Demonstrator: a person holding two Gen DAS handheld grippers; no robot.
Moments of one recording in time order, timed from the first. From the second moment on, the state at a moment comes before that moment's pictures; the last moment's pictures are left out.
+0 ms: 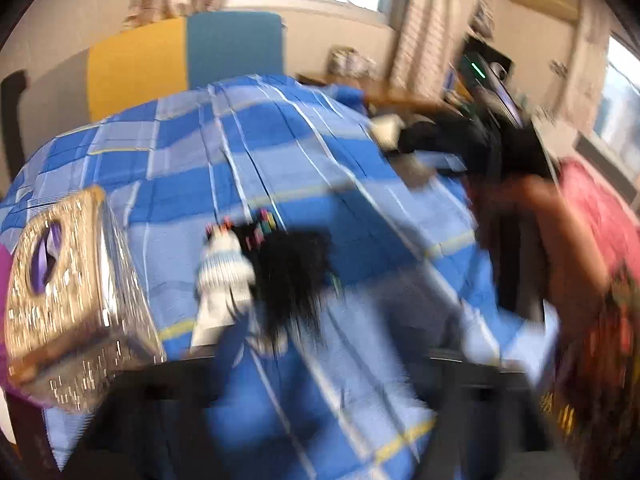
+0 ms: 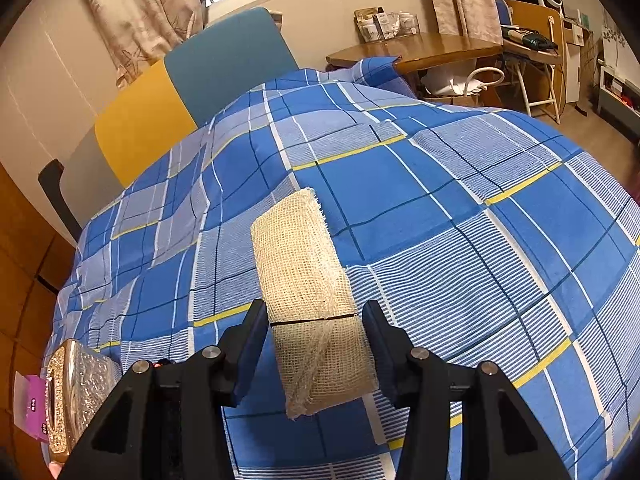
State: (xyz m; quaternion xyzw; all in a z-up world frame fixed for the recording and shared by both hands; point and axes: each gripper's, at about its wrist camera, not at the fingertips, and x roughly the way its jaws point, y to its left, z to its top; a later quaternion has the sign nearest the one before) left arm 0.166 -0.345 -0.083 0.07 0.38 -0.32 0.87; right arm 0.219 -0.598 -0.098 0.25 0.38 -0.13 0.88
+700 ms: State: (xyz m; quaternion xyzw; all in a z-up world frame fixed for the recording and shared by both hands) left arm 0.317 -0.430 -0.148 0.17 0.51 -0.22 0.81; right arm 0.219 -0.607 -0.096 0.29 0.37 -0.12 0.87
